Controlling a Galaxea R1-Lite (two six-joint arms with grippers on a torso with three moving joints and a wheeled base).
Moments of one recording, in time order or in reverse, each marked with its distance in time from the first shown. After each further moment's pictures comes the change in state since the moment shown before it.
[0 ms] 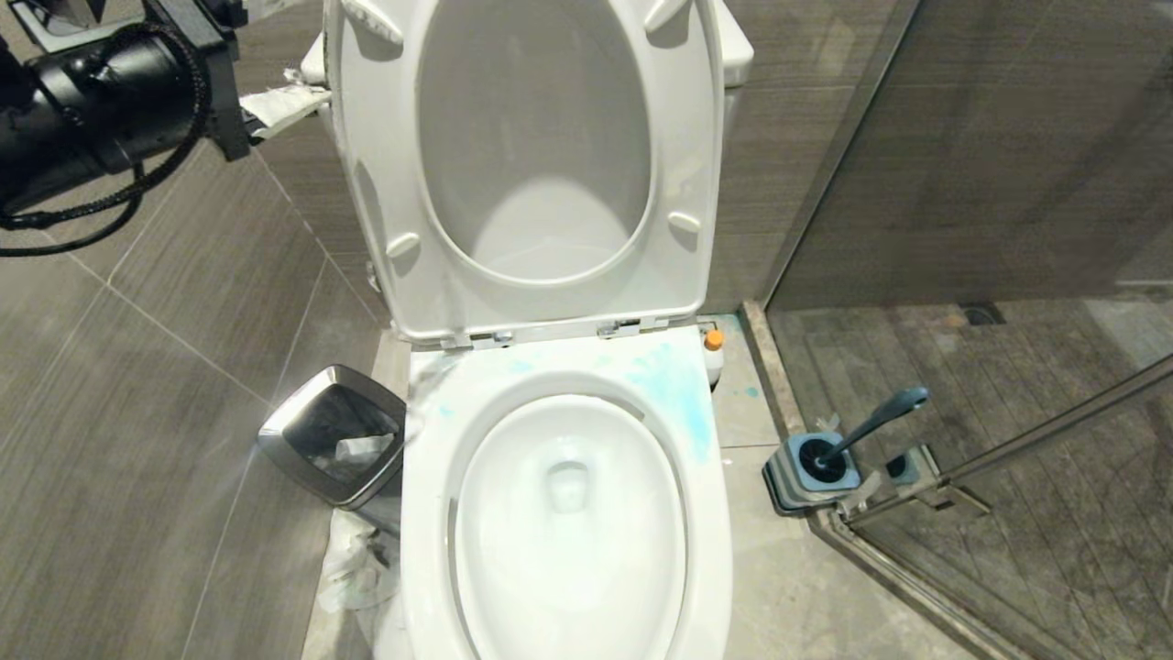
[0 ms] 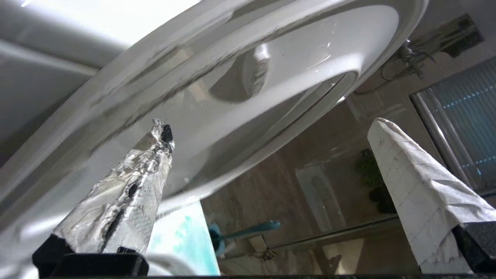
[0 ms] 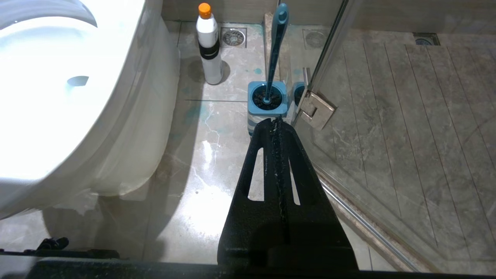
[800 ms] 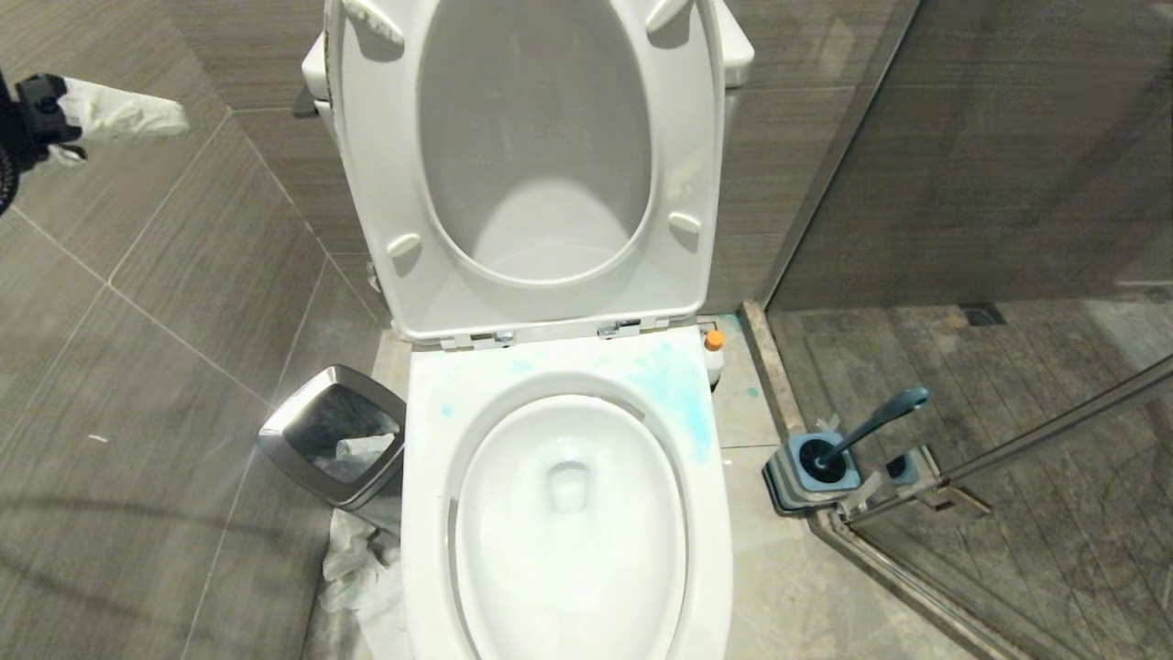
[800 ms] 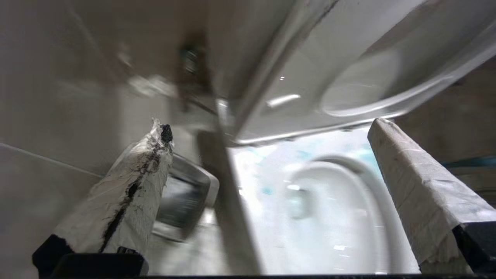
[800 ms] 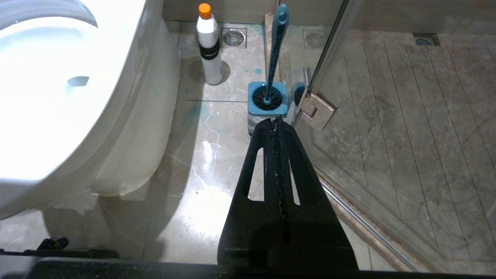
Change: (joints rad) left arm 0.201 -0.260 -0.122 0.827 0.266 0.718; right arm 0.000 0.000 0.000 0.000 0.000 0.000
